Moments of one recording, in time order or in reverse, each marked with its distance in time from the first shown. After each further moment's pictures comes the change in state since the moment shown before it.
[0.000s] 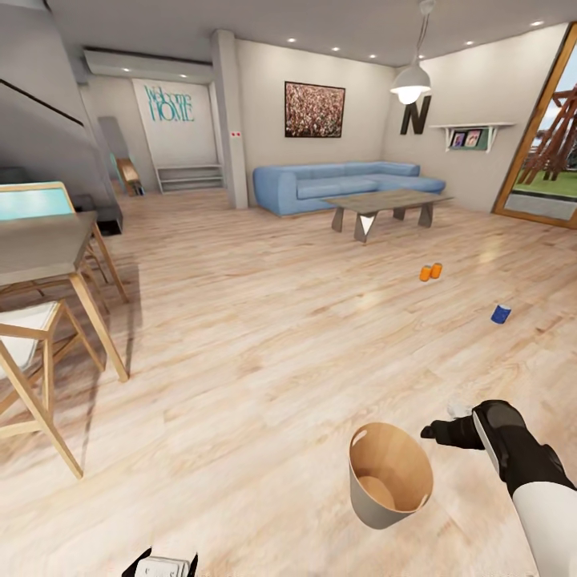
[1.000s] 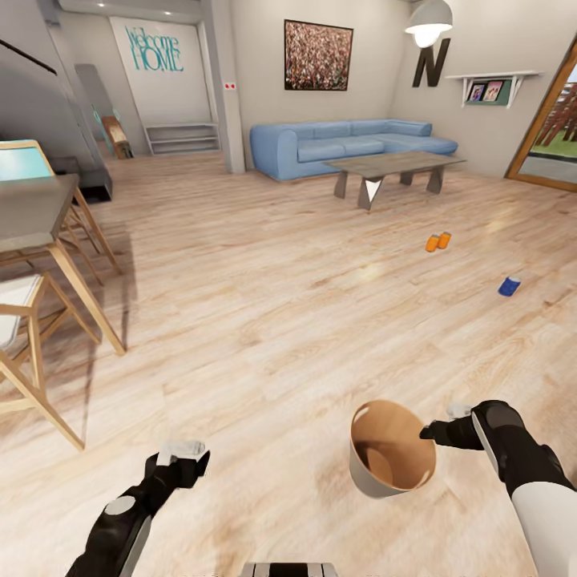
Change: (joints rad) left arm -0.324 -0.006 0.009 -0.168 0.007 0.477 0.003; right arm 0.000 0.002 0.003 0.003 0.000 -0.001 0.001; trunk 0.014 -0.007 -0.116
